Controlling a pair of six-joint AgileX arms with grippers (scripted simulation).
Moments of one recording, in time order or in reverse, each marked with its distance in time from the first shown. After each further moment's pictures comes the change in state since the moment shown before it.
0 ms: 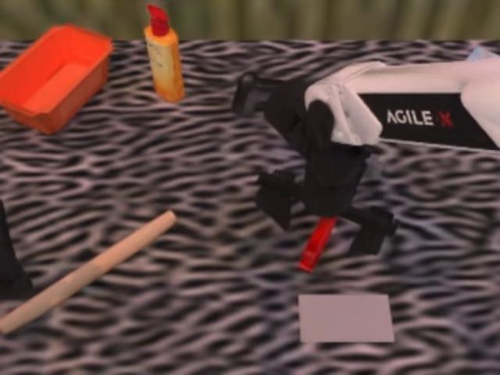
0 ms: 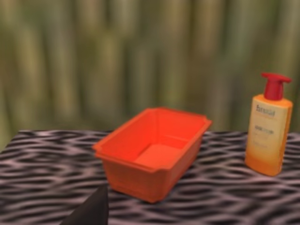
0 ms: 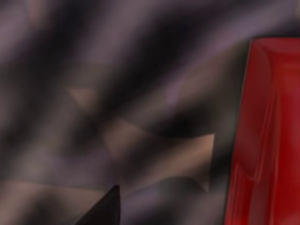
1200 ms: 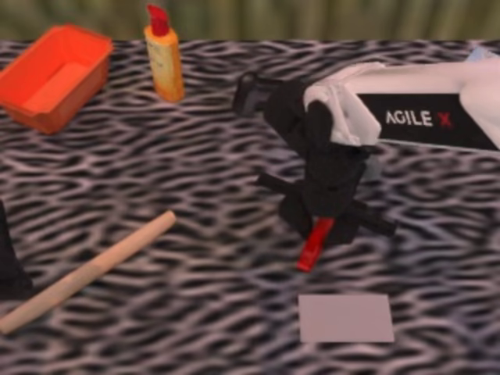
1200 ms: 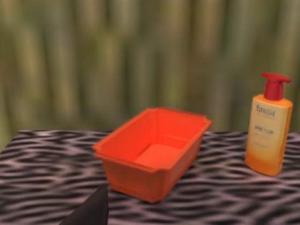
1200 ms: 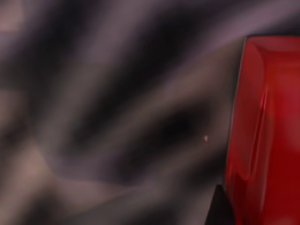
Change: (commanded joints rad) left arm 0.000 0.000 0.000 0.000 0.000 0.000; right arm -0.002 -0.002 0.003 -0.003 0.000 0.001
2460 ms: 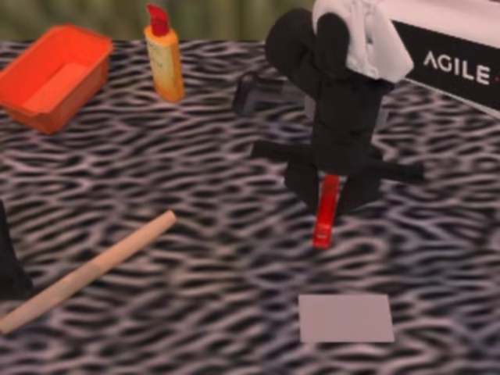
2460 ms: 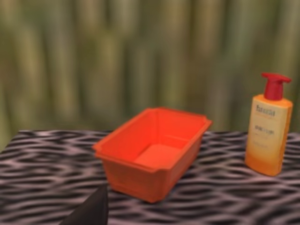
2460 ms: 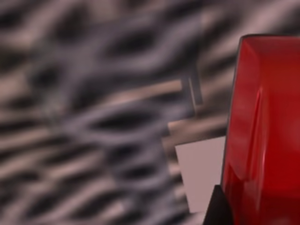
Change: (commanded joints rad) left arm 0.000 0.000 0.000 0.000 0.000 0.000; right arm 0.026 -0.151 0.181 -0.381 -0.048 -0.222
